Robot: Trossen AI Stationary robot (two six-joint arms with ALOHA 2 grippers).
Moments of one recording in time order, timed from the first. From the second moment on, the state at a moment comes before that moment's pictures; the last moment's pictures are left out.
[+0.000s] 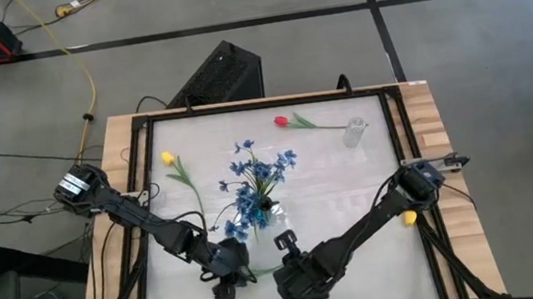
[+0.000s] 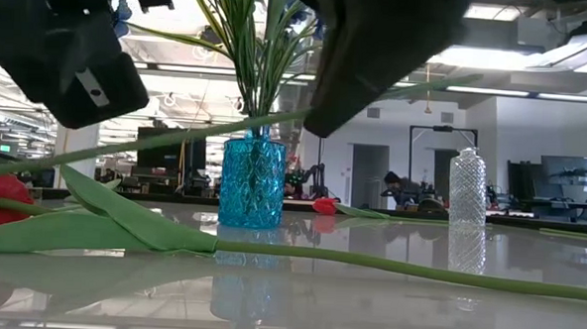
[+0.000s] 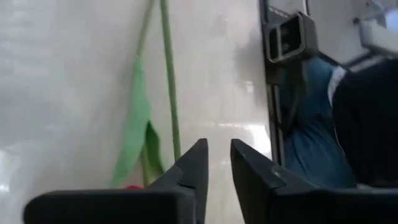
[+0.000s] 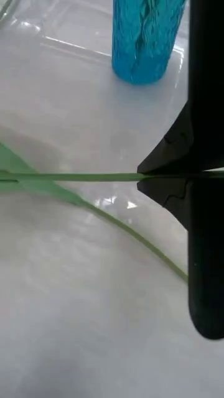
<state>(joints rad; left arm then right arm) -0.54 1.60 0.87 -0.03 0.12 -0.71 0.57 2.19 1.84 -0.89 0.39 0.05</state>
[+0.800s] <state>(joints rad) -0.77 1.34 0.88 0.14 -0.55 -0.05 0.54 1.80 0.85 1.03 0.18 0.03</state>
